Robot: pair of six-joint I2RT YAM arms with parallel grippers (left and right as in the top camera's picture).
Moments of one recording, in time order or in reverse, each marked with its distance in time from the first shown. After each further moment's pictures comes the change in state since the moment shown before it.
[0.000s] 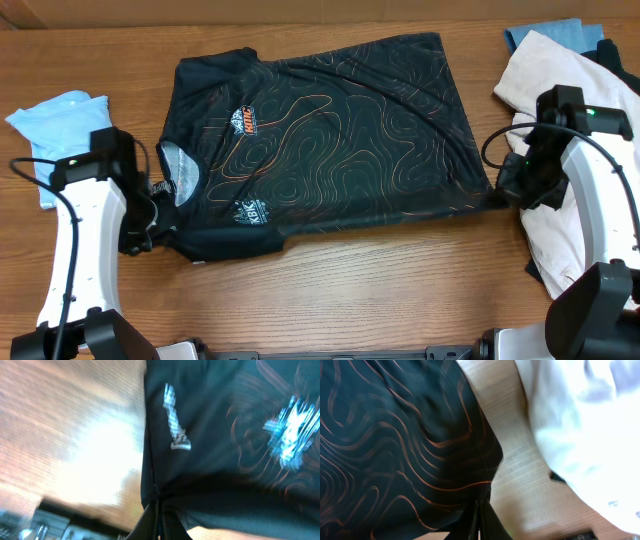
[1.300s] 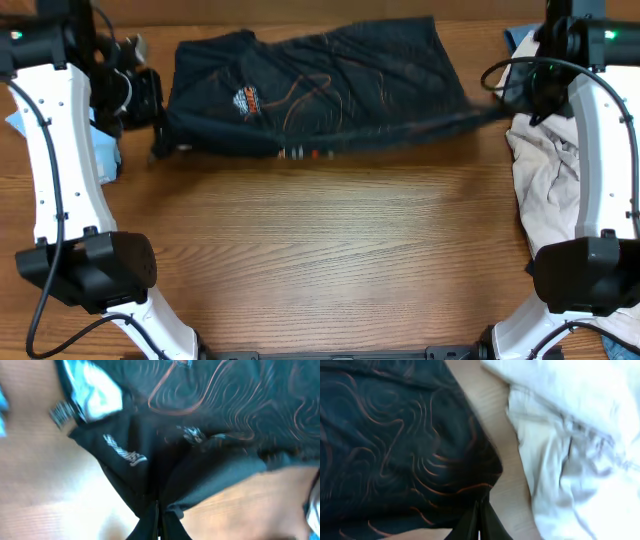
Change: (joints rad) left arm -0.066 0.484 1.027 -0.410 0.296 0.314; right arm 0.080 0.238 0.633 -0.131 0.067 -0.049
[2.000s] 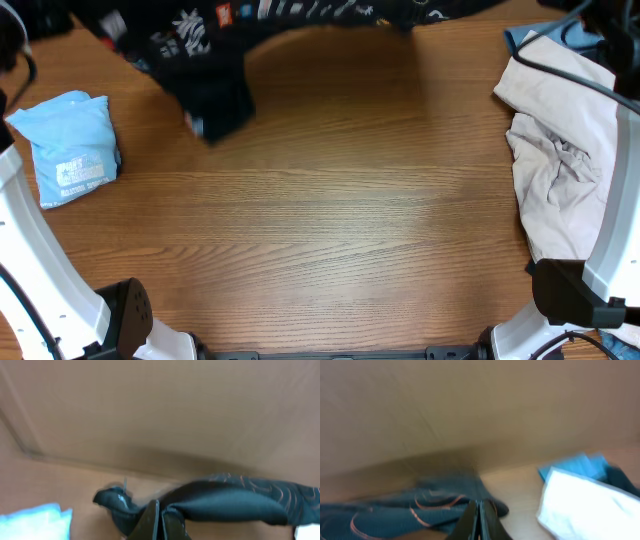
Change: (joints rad) left arm 0.087 -0.212 0.425 0.388 0.014 -0.150; right arm 0.043 -0.051 0.511 0.240 -0.090 0.003
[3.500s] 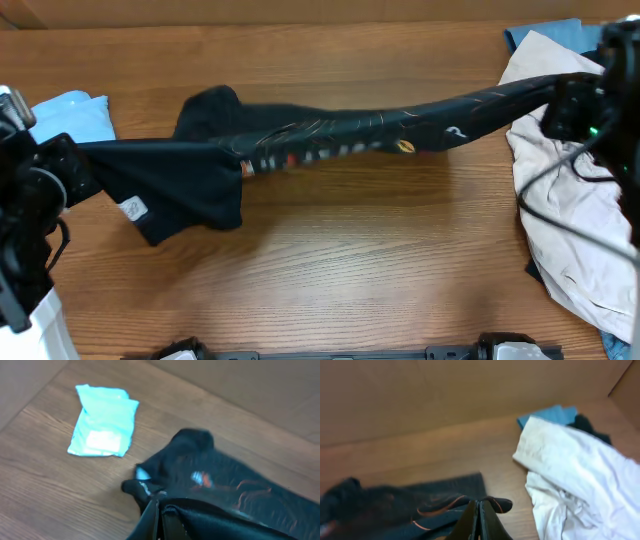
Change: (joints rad) left arm 0.077 -0.568 -0.770 -0.079 -0.255 -0.039; right arm 0.003 -0.558 -0.631 0.022 0.011 -0.081
